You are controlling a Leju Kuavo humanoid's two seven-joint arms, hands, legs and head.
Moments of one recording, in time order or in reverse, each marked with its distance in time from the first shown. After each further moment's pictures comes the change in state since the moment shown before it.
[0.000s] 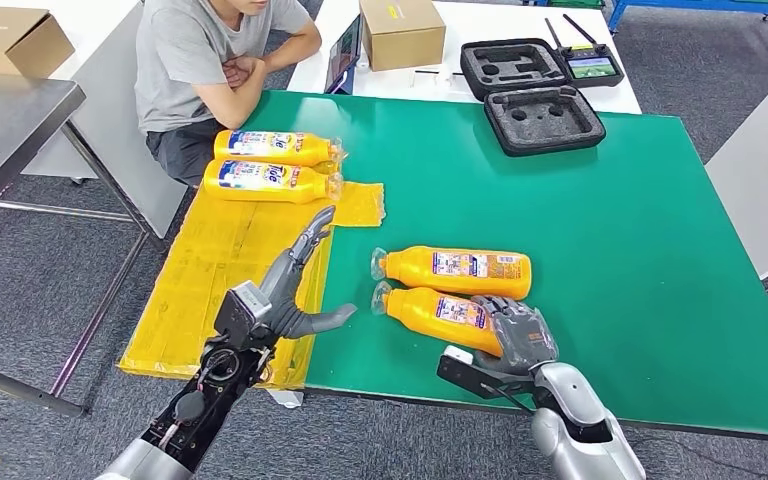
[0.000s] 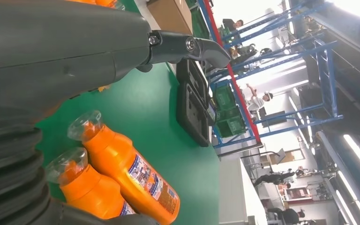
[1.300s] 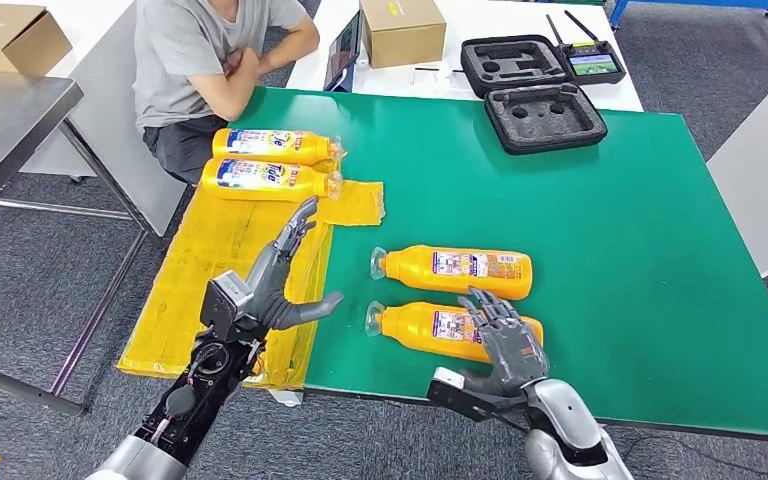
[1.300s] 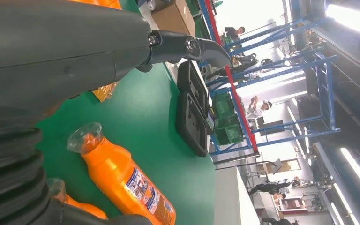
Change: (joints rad) left arm -0.004 0.009 0.041 -0.008 0.030 -0.013 0.000; right arm 0.074 0.003 0.038 -0.096 0.007 -0.116 -0.037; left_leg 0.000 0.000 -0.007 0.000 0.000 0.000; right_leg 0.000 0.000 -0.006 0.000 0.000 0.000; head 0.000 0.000
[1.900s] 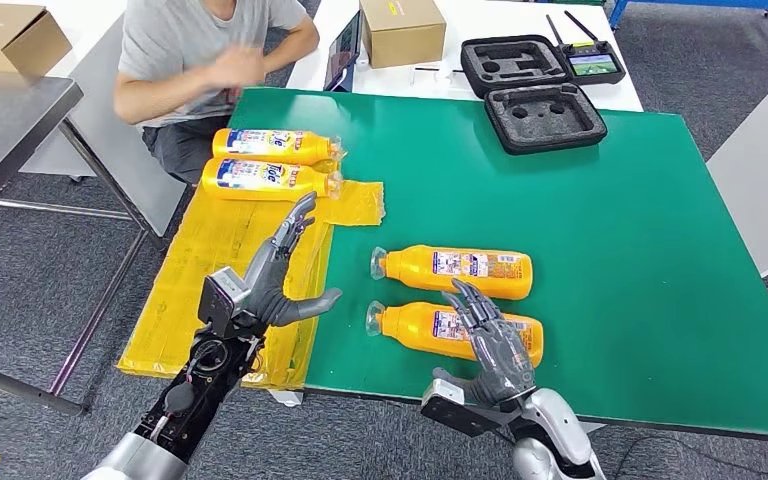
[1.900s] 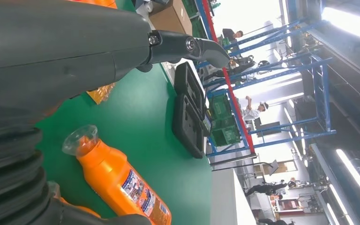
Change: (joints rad) left arm -0.007 0.000 0.006 -0.003 0.009 -0.004 0.000; right arm 0.059 0.024 0.027 -0.099 -0.182 -0.032 -0.115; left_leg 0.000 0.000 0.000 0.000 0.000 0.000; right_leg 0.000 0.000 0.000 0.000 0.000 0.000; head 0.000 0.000
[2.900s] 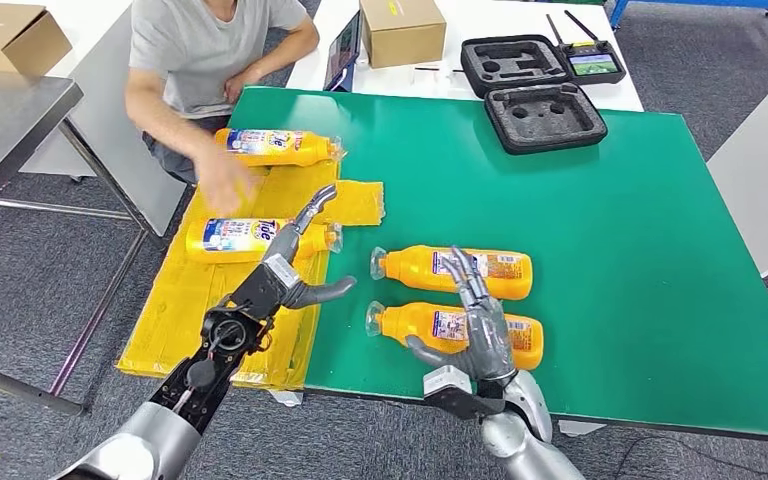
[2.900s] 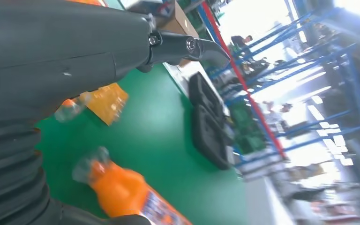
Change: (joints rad) left arm -0.091 -0.039 0.020 0.130 -0.163 0.051 0.005; right arm -0.159 0.051 0.154 0.240 -0.385 -0.382 -0.359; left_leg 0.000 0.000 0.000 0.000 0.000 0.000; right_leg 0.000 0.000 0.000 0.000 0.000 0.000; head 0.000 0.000
